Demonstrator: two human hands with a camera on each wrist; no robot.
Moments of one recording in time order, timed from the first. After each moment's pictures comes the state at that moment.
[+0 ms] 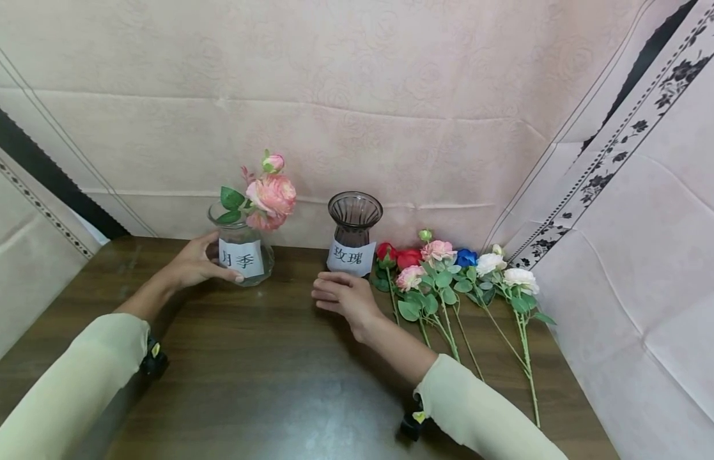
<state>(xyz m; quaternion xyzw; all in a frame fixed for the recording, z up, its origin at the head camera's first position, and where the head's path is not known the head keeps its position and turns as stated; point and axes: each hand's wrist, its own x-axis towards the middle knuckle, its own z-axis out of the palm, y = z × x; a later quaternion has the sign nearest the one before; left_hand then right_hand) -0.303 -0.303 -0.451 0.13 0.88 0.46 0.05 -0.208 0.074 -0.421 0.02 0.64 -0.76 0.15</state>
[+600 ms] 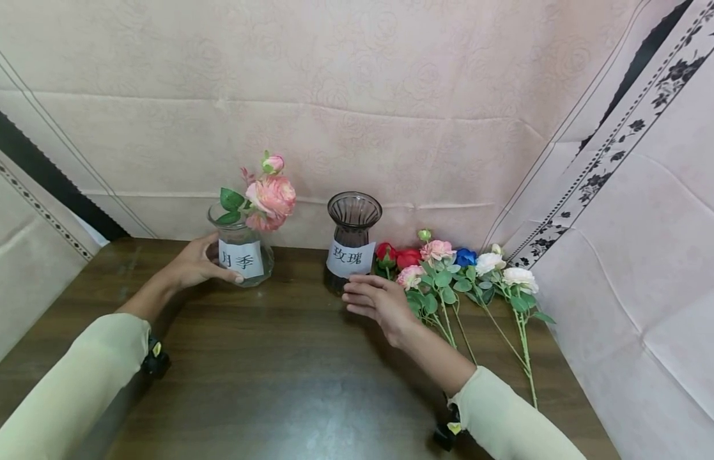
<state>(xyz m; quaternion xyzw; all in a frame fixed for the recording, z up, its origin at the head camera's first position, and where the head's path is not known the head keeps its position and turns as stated) -0.303 -0.303 -0.450 0.14 0.88 0.46 0.05 -0.198 0.132 -0.416 0.02 0.63 -0.76 0.14</state>
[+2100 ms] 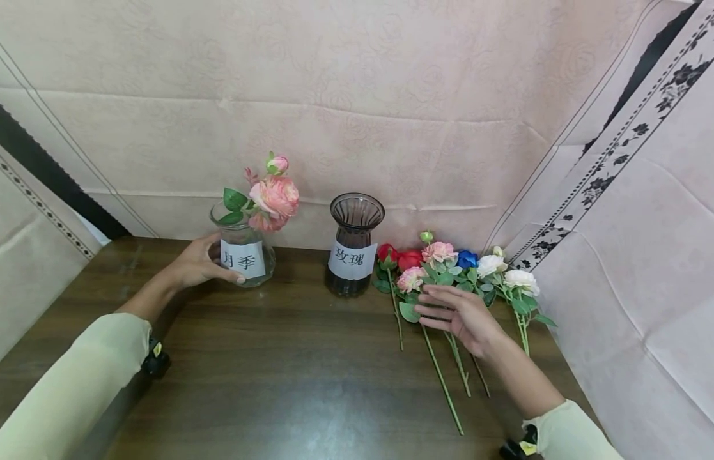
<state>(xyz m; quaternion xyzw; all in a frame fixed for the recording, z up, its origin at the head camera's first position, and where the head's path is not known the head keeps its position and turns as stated) -0.305 -0.303 -0.452 0.15 0.87 0.46 0.04 -0.187 0.279 -0.412 0.01 0.65 -0.74 0.17</state>
